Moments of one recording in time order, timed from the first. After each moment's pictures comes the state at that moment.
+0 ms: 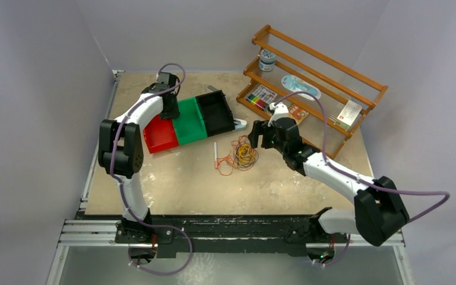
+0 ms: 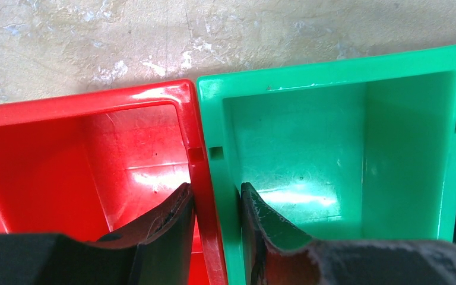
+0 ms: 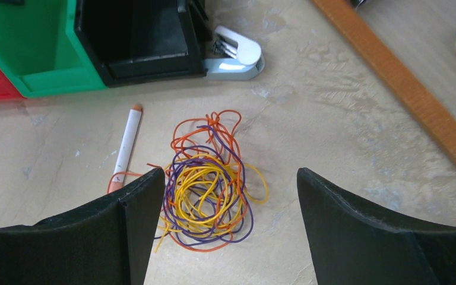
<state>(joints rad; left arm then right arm) -0.17 1.96 1.54 -0.62 -0.21 -0.32 0.55 1.31 0.73 0.08 0.10 0.35</state>
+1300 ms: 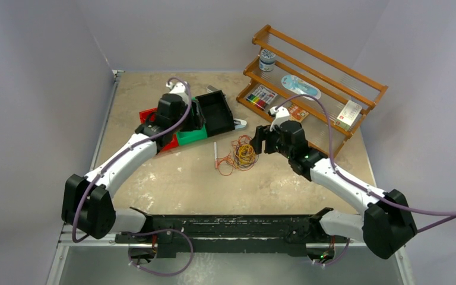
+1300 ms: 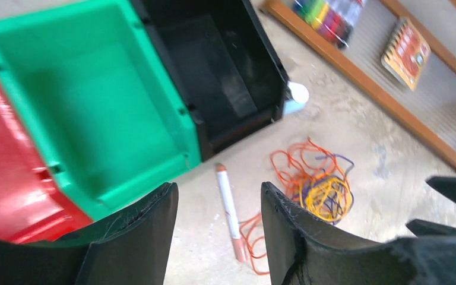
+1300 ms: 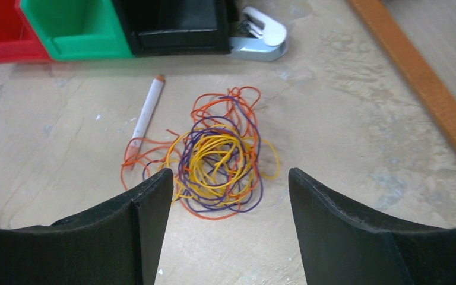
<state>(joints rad) -0.39 1.34 1.05 -0.25 -0.03 -0.42 0.55 1.16 0.69 0.00 0.03 0.29</state>
